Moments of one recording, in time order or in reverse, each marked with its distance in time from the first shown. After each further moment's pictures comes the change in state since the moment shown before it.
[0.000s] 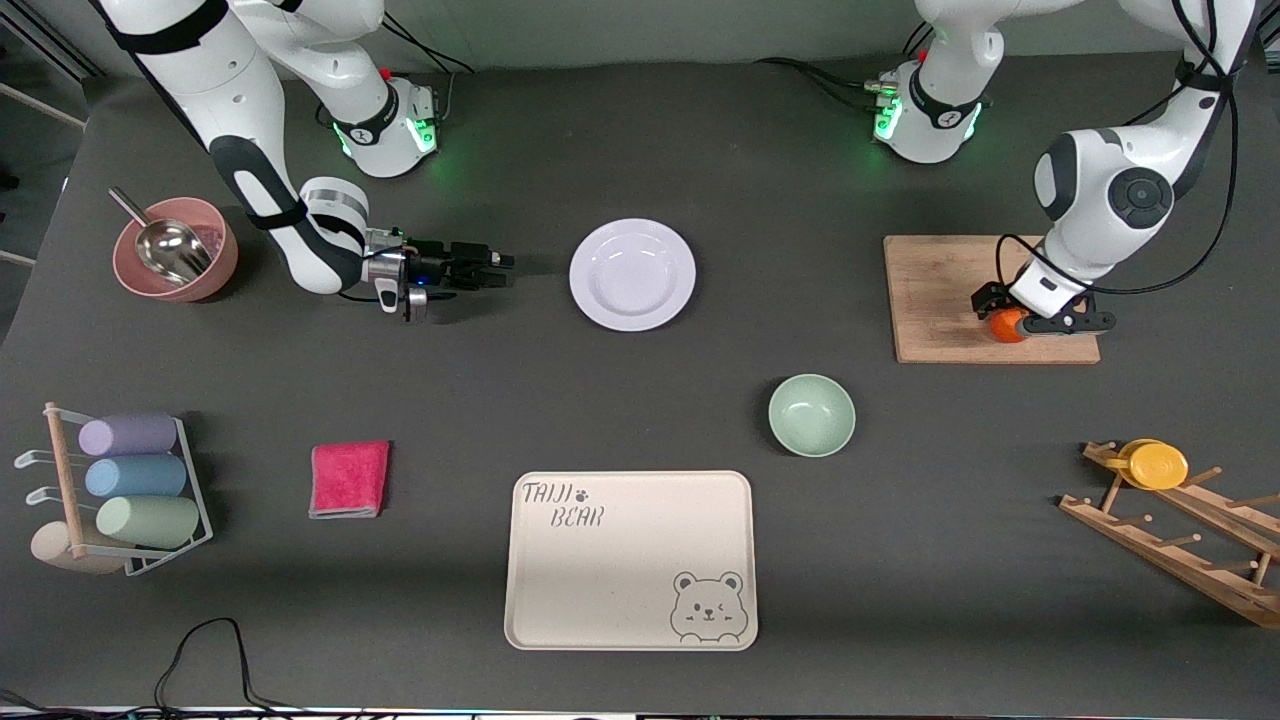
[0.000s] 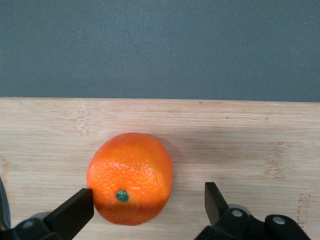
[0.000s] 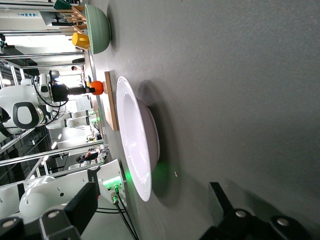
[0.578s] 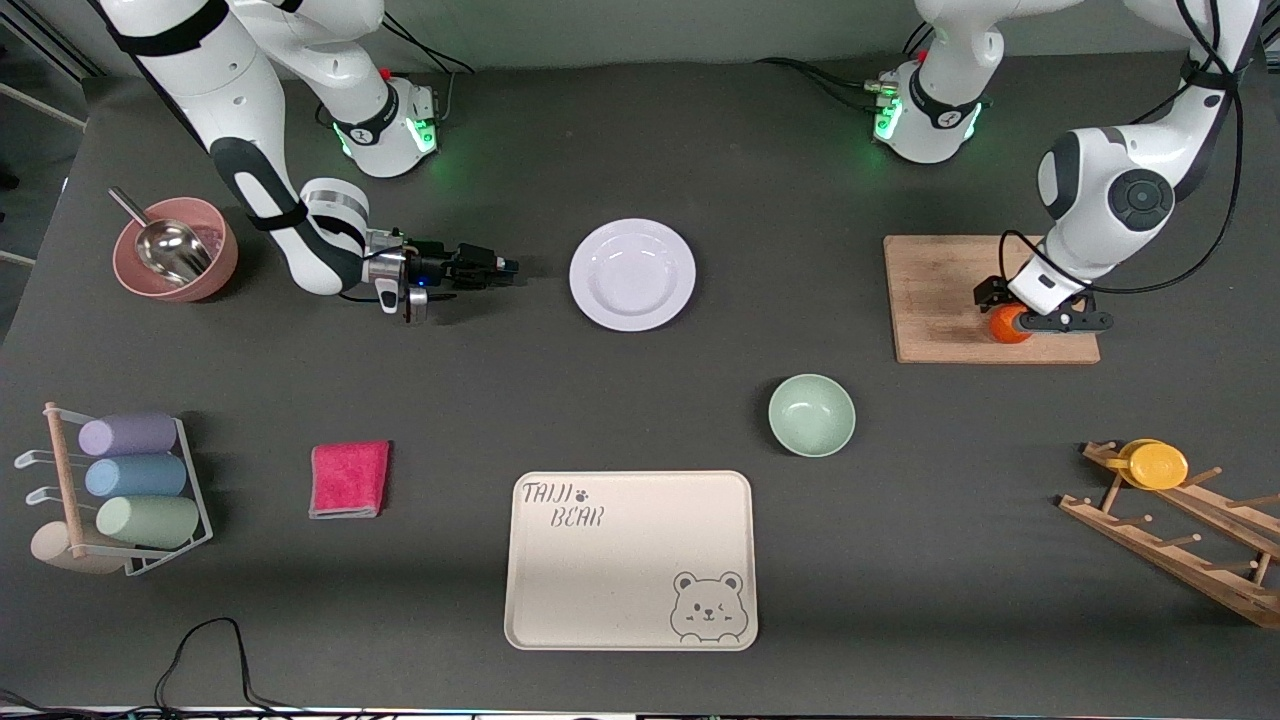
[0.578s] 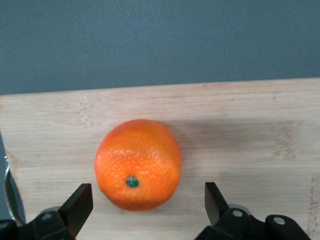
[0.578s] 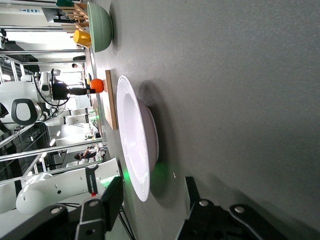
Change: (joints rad) left arm 0.002 -0.016 0.010 0.004 0.053 -0.066 0.033; right arm 0.000 0.005 0.000 0.002 0.000 0.000 -0.037
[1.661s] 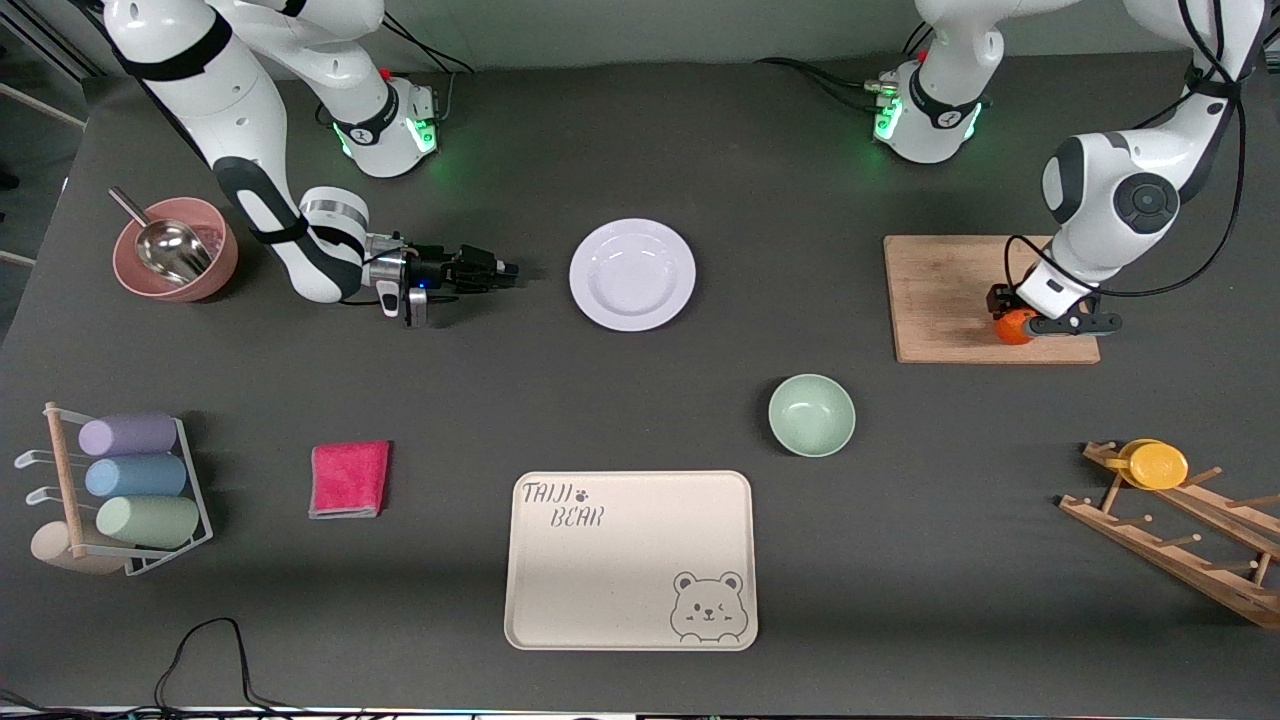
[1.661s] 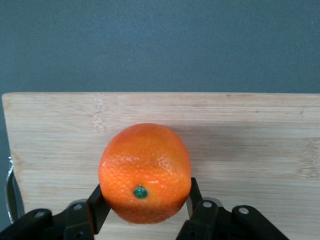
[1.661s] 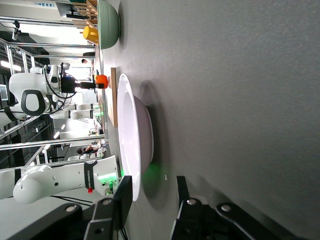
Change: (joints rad) left arm 0.028 0.046 0.006 0.007 0.006 0.070 -0.041; right arm -0.003 0.075 -0.028 0.024 0.006 -0.042 -0.127
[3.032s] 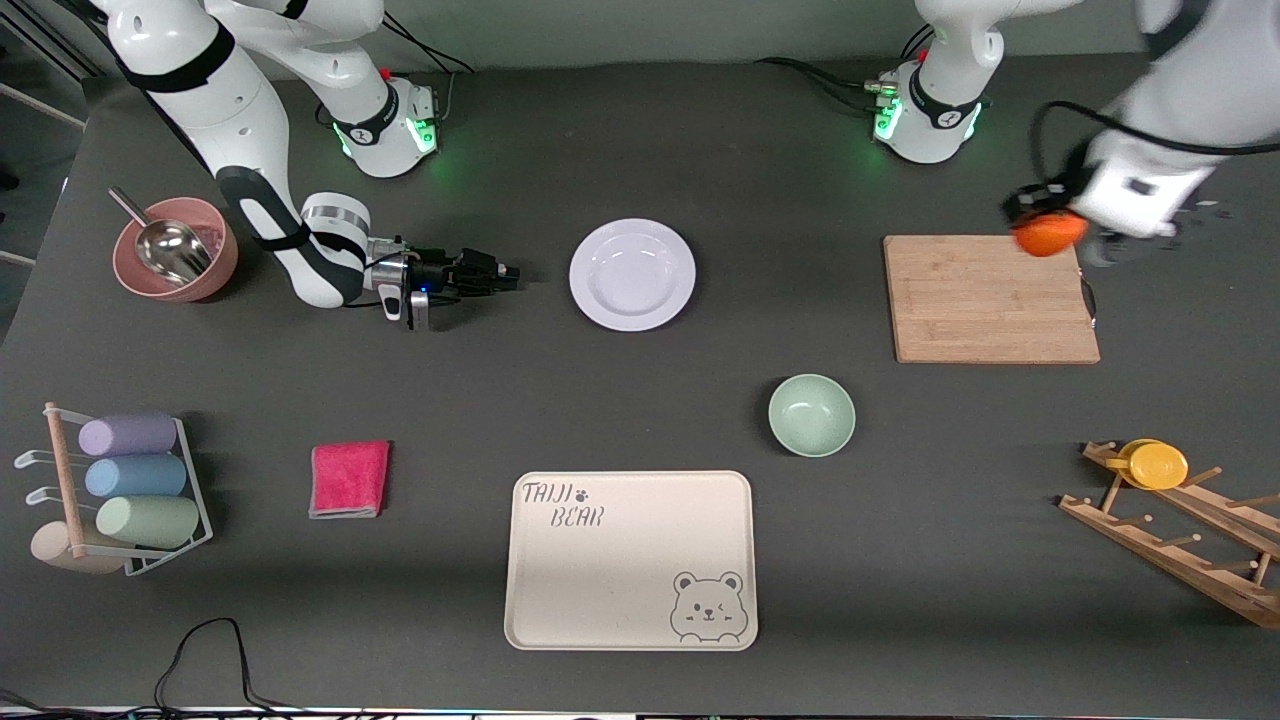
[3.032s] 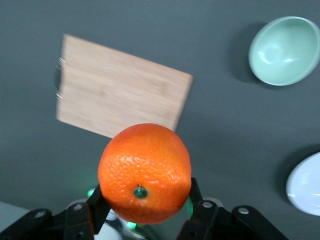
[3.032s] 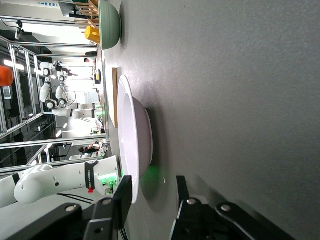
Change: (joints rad) left arm -0.028 -0.290 -0.396 0.709 -0.275 -1.191 -0.558; right arm -0.001 0.019 -0.001 0.015 0.000 -0.011 -0.008
